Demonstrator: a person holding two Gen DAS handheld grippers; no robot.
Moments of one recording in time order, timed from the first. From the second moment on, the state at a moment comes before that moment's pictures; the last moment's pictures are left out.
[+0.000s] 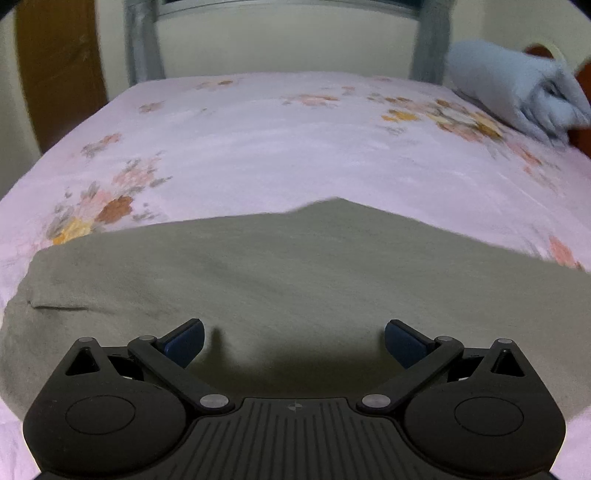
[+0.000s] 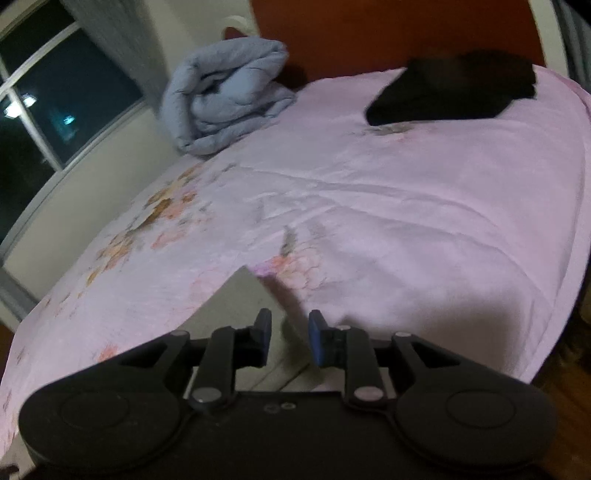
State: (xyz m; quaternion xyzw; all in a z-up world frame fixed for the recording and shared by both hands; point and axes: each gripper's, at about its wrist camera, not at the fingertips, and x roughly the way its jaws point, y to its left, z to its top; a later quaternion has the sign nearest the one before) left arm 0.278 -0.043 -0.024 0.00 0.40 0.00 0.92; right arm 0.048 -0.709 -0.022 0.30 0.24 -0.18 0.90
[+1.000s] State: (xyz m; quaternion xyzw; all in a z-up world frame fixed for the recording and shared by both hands) left arm 0.219 0.189 -0.054 -0.24 0.37 0.13 0.89; right arm 0.011 -0.704 -0.078 0.47 0.24 -0.20 0.82
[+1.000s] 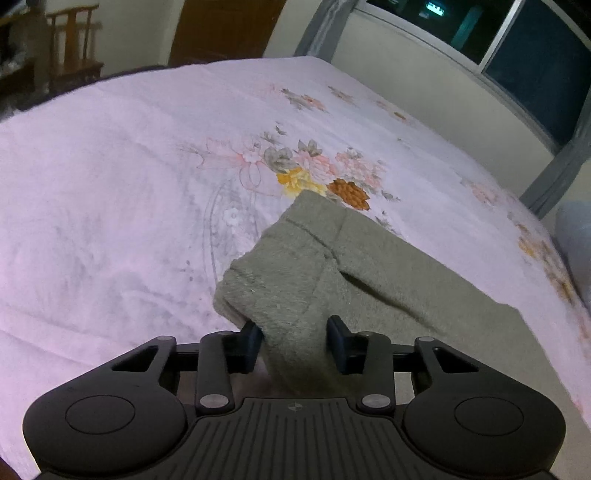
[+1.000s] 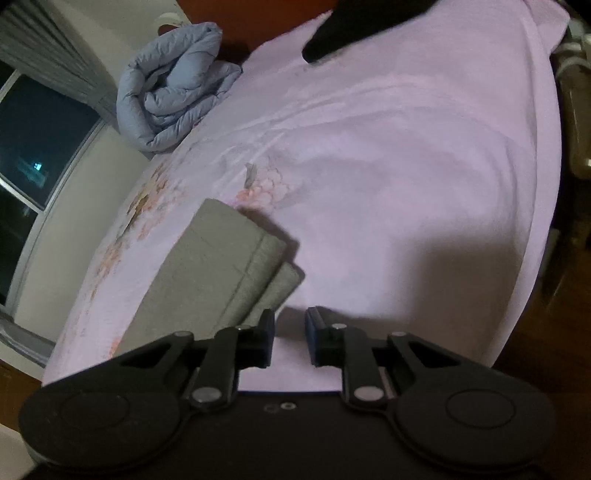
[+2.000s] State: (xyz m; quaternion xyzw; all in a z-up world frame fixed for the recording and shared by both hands) left arm 0.224 0.184 -0.046 -0.22 0.38 0.13 0.89; right arm 0.033 -0.726 -0.107 0.59 0.17 -0.13 0.78
